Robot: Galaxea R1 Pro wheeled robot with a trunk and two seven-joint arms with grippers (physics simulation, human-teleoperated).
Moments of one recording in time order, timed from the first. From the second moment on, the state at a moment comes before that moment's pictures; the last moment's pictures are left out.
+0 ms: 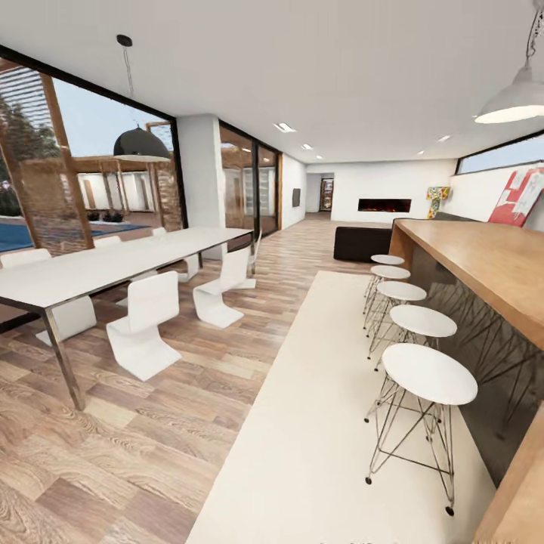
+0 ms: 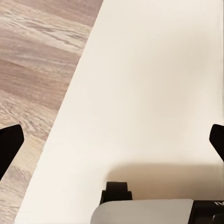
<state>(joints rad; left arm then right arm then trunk) 0.03 0.03 0.02 -0.51 0.00 -0.05 0.01 -0.08 -0.11 0.00 -0.24 0.00 -0.09 0.00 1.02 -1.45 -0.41</state>
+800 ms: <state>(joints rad) 0.03 0.03 0.02 -0.51 0.00 -0.05 0.01 -0.08 -0.11 0.00 -0.24 0.00 -0.09 0.00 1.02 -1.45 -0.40</state>
